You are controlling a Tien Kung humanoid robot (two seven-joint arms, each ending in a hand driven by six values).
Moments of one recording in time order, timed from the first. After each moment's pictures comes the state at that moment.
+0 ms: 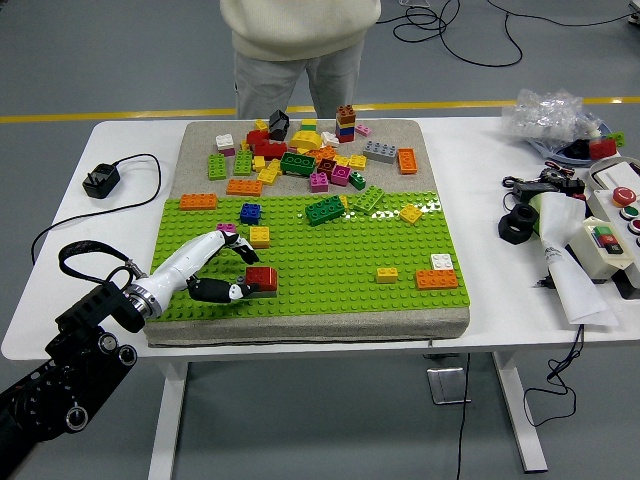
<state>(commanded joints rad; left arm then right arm) -0.40 0.16 -1.11 -0.95 1.88 0.01 -0.30 0.06 -0.17 1.42 0.18 -1.35 0.05 -0.12</state>
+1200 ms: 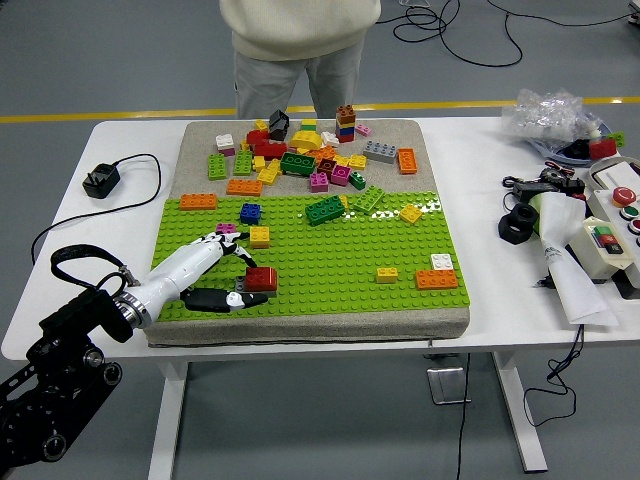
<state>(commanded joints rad) -0.31 0.22 -1.13 -1.15 2.05 -0.04 -0.23 0.06 -0.17 1.42 0.18 -1.35 0.05 -0.12</state>
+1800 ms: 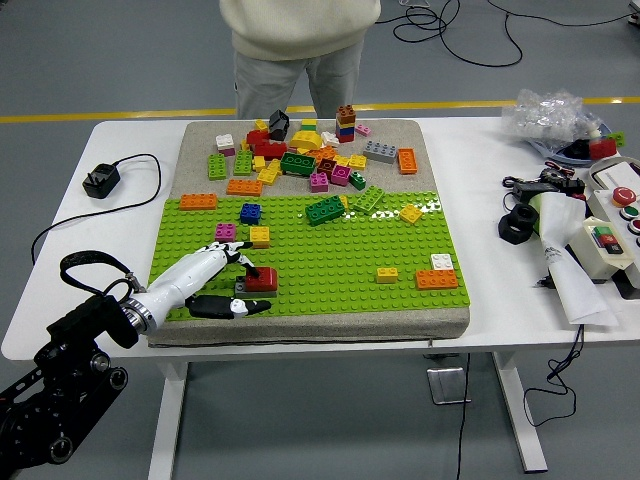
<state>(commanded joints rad) -0.31 0.21 -1.10 -1.11 2.04 -0.03 -0.22 0.06 -0.17 1.41 0.18 -1.35 0.05 -0.12</state>
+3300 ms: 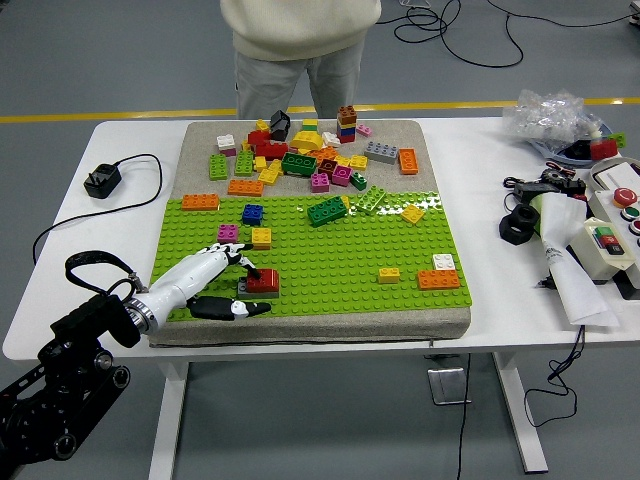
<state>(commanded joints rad) -0.33 0.20 -1.08 -1.07 2.08 -0.06 -0.22 0.06 -0.17 1.41 0.18 -1.34 0.05 -0.12</state>
